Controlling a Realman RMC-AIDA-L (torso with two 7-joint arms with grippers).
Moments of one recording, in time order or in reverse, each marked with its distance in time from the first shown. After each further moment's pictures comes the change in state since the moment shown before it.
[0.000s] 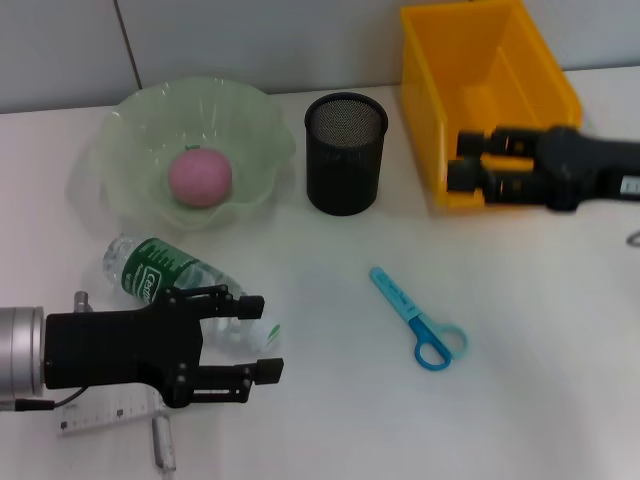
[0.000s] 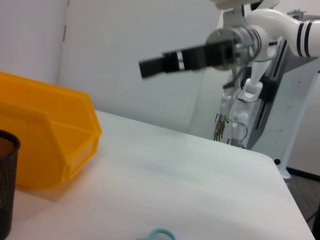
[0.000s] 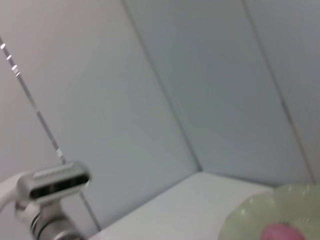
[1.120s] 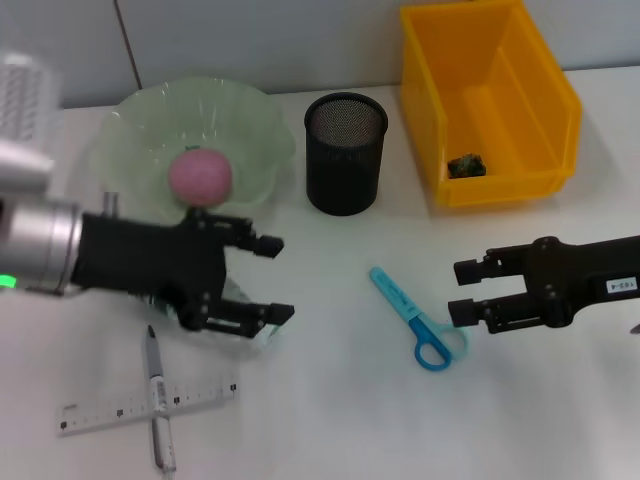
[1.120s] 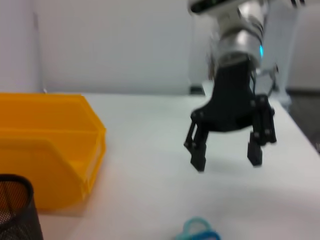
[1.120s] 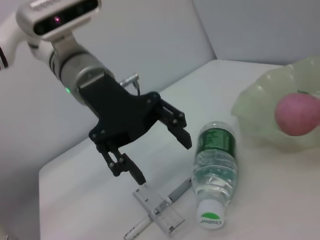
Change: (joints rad) left arm -0.138 0.001 0.023 0.200 0.143 -0.029 -0.071; right arm 0.031 -0.013 -0.007 0.079 -0.302 -0.038 -0.045
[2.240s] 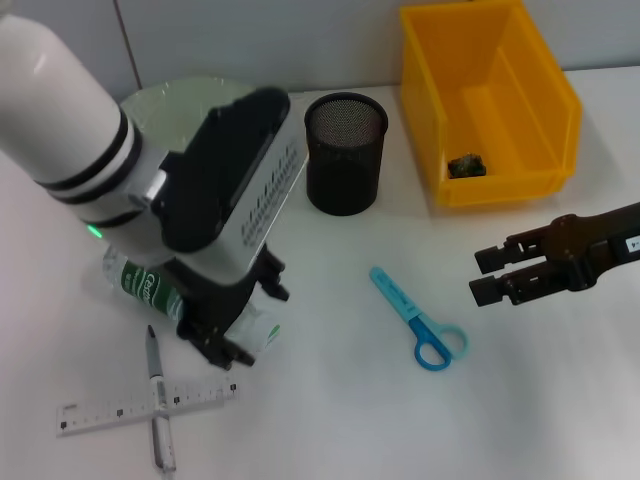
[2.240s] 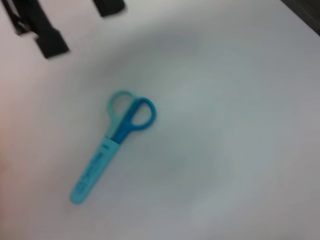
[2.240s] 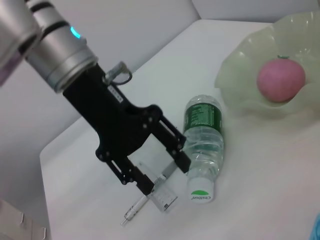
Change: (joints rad) left arm -0.247 -0.011 0.494 0.327 0.474 0.021 -0.104; right arm 0.123 -0.092 0.001 0.037 -0.098 -0.053 0.203
